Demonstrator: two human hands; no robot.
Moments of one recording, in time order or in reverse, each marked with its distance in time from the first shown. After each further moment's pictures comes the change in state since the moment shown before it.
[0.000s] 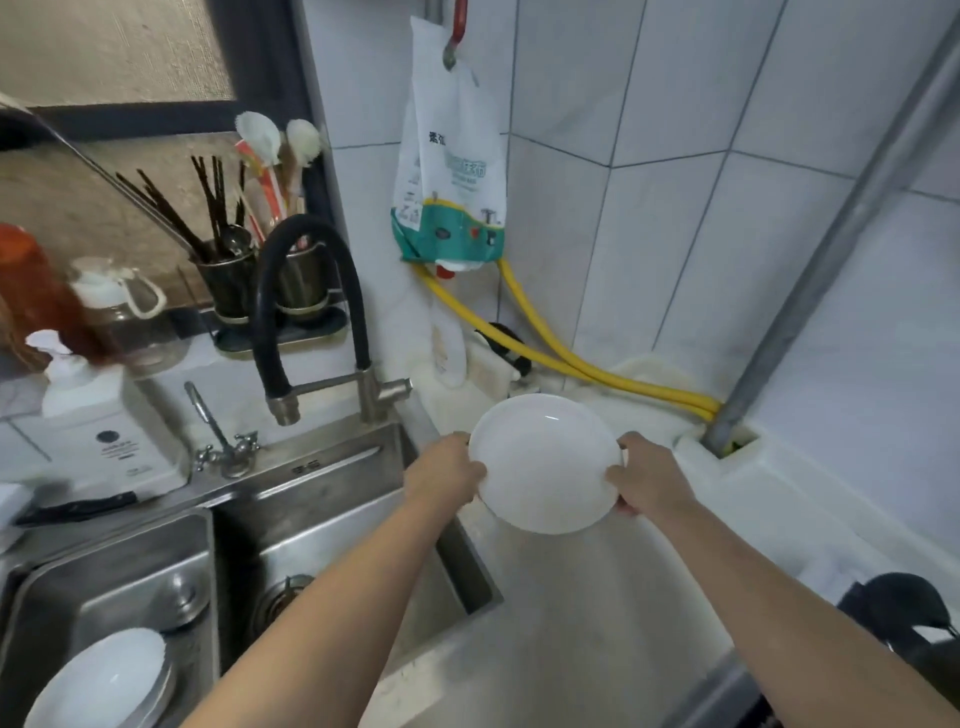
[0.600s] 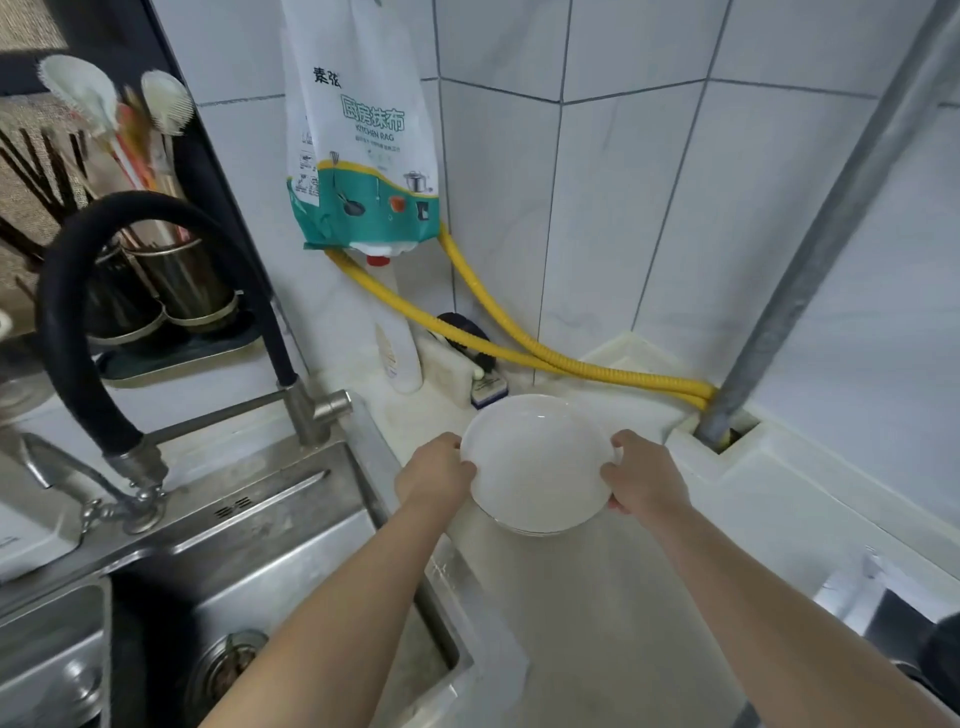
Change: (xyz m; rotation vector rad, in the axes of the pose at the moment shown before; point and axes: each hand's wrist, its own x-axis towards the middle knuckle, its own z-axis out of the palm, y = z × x) left_hand 0.090 0.017 0.065 0.015 -0.027 -0.032; right_hand 0.093 0.054 0.022 -0.061 0.077 0.086
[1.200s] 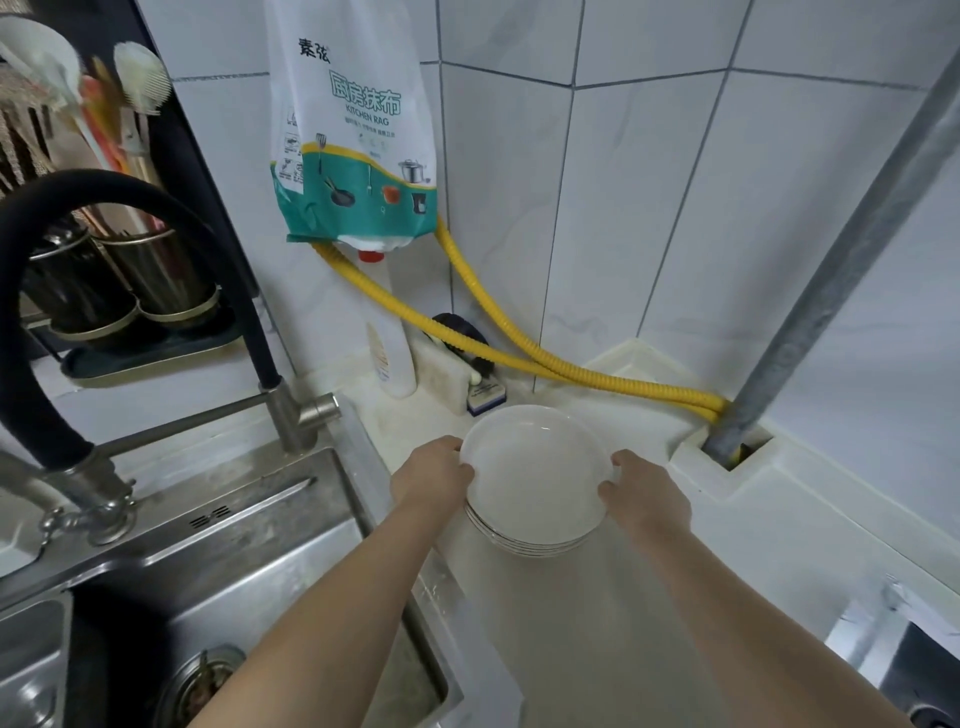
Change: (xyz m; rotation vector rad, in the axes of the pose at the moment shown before) left_hand 0.036 -0.002 0.015 0.050 0.009 0.024; right_hand 0.026 0.013 0.022 -0.234 0.035 0.033
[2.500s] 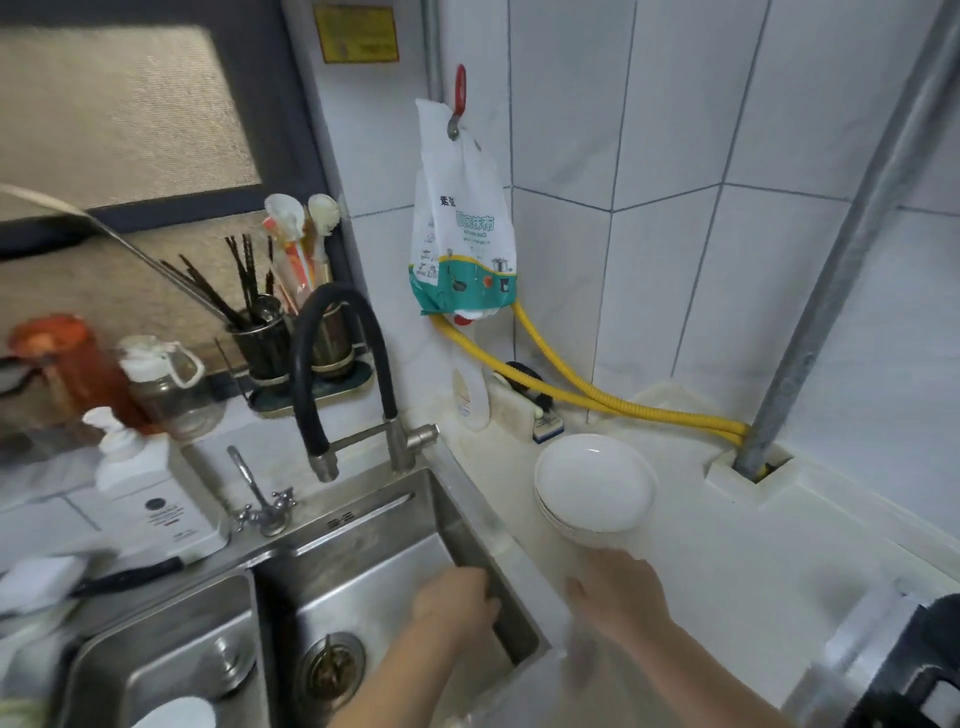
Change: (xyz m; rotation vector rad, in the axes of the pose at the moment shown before) left_hand -0.159 -0.088 -0.045 0.379 -0.250 0.049; right_hand -0.170 -0.049 0.026 -0.330 -0.061 -0.433
